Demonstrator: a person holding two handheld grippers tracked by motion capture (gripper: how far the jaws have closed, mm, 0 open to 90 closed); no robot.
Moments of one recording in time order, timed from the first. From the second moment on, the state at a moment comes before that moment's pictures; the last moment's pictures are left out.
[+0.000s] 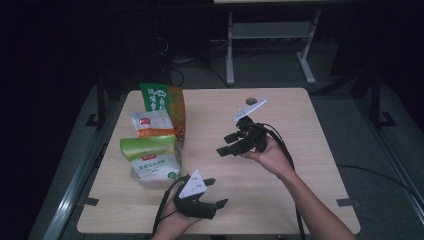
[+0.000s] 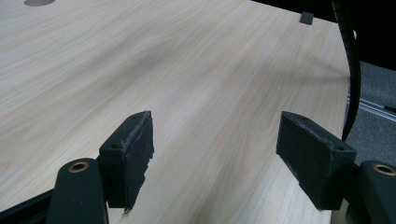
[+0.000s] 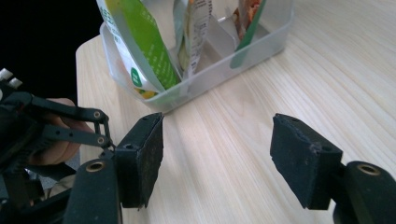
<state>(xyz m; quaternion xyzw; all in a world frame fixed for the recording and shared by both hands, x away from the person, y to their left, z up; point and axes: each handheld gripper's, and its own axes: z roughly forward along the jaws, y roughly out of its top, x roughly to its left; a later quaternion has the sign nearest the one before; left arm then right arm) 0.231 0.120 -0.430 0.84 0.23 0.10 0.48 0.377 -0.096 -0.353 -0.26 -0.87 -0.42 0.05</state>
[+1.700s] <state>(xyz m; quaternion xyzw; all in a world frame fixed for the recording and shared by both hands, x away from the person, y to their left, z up) 0.232 0.130 -0.428 0.83 0.25 0.11 0.49 0.341 -0.199 -0.385 -0.34 -0.85 -0.41 0.03</state>
